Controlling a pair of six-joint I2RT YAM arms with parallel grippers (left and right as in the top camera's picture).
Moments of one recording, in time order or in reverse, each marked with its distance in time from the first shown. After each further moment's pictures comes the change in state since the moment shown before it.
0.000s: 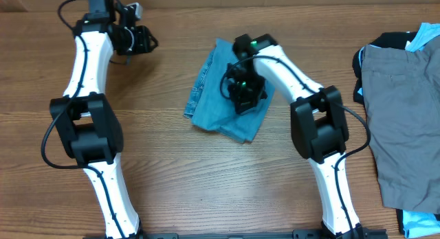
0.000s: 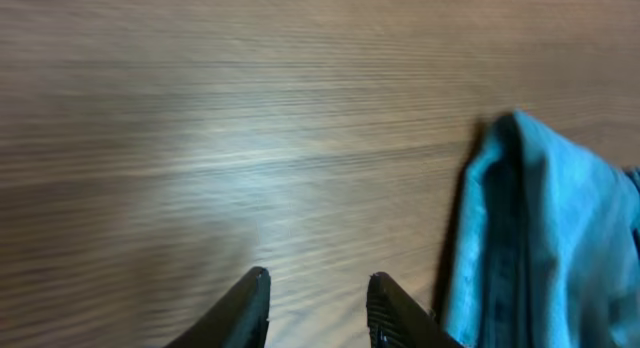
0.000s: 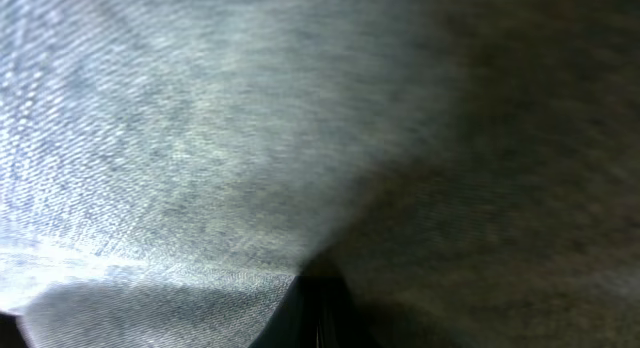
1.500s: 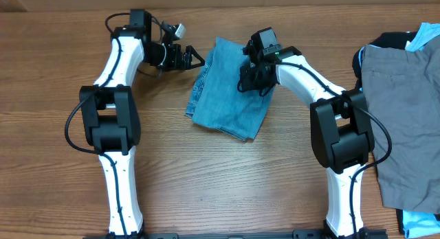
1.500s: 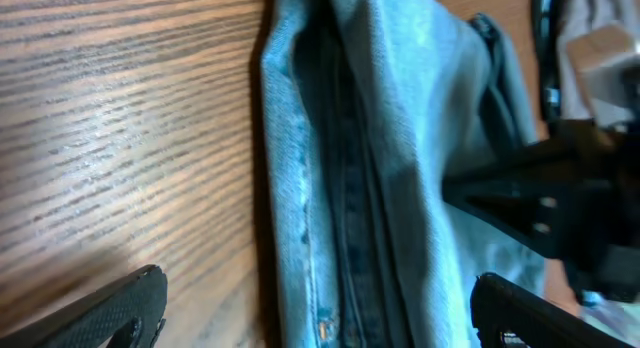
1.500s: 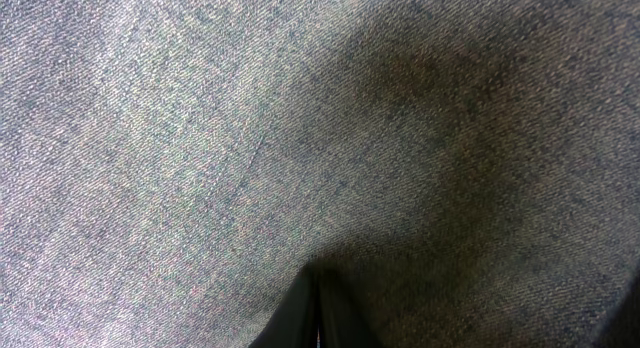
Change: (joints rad) left arm -0.110 0.146 0.005 -0.082 0.370 0.143; right arm -0.061 -0.187 -0.356 0.670 0.127 0.217
